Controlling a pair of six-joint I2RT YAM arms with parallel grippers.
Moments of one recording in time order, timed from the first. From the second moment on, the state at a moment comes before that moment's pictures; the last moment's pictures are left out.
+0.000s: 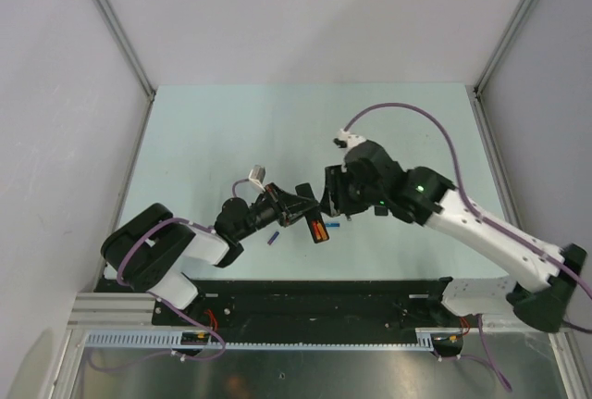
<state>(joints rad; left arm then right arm) -0.69 1.54 0.27 1.30 0.32 -1.48 0.93 1.29 1.33 -0.85 0.00 0.62</state>
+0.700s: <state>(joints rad) -0.63 1.49 0.30 1.30 0.40 -1.62 0.83 0.77 0.63 -0.09 -0.23 0.59</state>
